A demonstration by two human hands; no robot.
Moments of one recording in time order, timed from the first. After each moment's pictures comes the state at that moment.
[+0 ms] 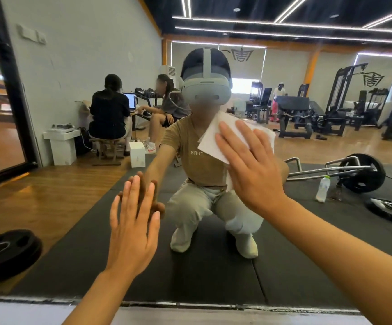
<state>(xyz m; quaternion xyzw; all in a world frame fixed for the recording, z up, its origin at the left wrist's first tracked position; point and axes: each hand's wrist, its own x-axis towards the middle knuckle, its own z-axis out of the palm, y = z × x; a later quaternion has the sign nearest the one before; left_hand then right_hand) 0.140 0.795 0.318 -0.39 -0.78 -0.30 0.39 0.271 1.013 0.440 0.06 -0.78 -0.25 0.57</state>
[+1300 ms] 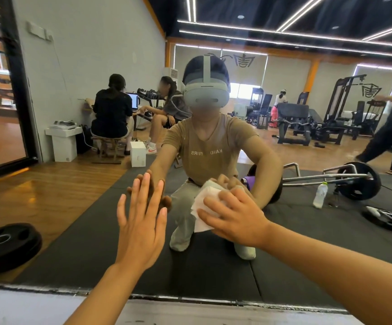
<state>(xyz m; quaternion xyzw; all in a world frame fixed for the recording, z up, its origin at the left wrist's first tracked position) 0.145 0.789 0.313 -0.37 -0.80 -0.30 0.37 0.262 1.009 0.369 0.23 -0.77 -0.41 0.43</state>
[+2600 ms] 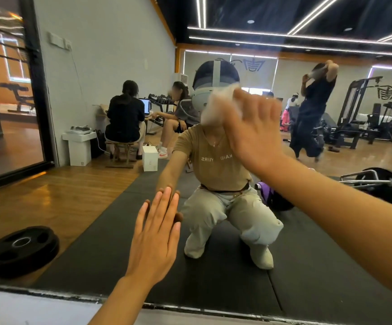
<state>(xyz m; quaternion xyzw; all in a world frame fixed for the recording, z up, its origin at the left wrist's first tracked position) 0.119 0.766 0.298 -0.41 -0.79 -0.26 0.38 0.199 0.954 0.509 0.06 -0.68 -0.31 0.66</state>
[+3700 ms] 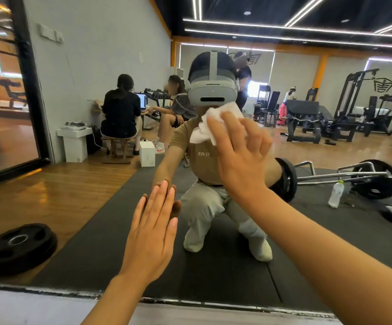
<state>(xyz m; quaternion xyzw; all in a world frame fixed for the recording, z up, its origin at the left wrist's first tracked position) 0.121 0.758 0.303 -0.44 -0.78 -0.29 0.33 0.192 0.941 0.440 -0.03 -0.69 -0.26 0.67</state>
